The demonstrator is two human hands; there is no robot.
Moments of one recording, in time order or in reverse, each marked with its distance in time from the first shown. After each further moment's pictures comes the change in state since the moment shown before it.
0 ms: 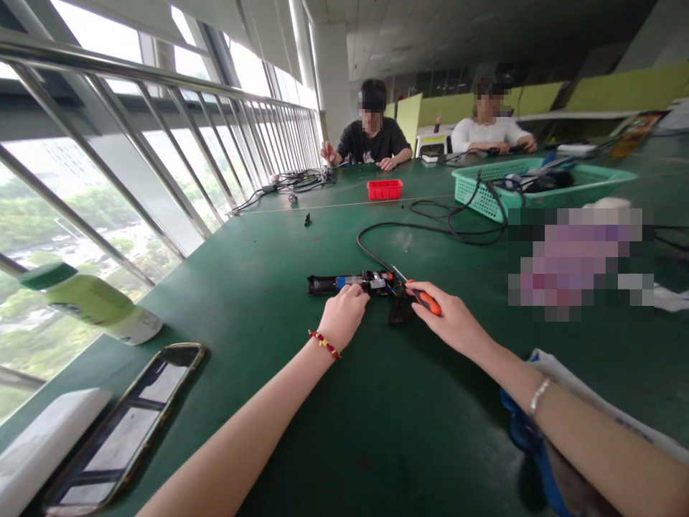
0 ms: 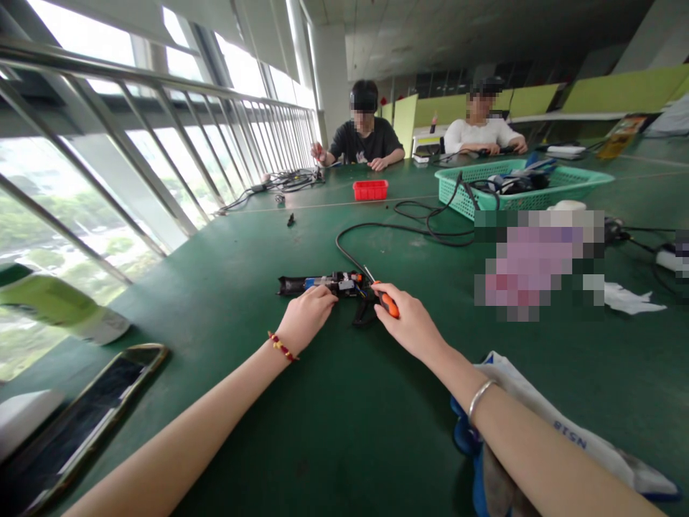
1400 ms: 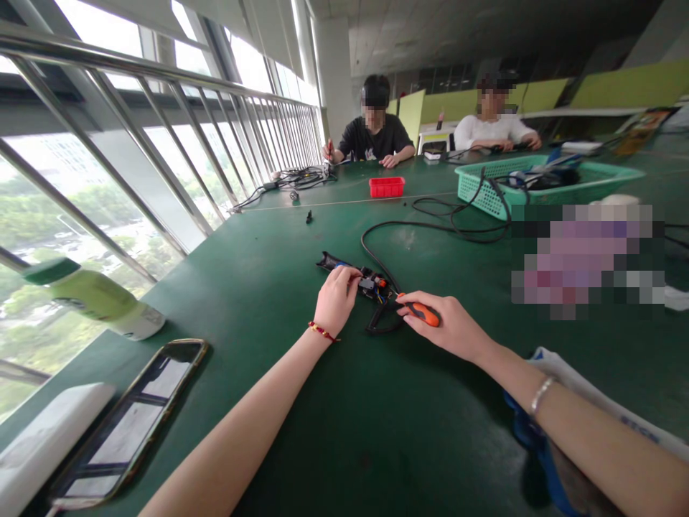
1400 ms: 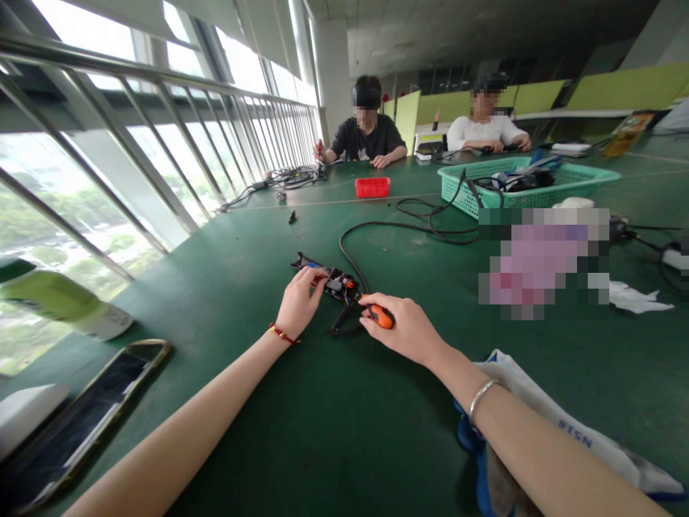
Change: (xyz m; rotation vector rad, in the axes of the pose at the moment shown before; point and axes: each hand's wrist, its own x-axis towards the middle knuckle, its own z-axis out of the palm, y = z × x) left_hand 0.009 -0.024 0.017 -0.494 0.482 -0.065; right_hand -0.007 -0.020 -0.004 0.099 -0.141 -0.141
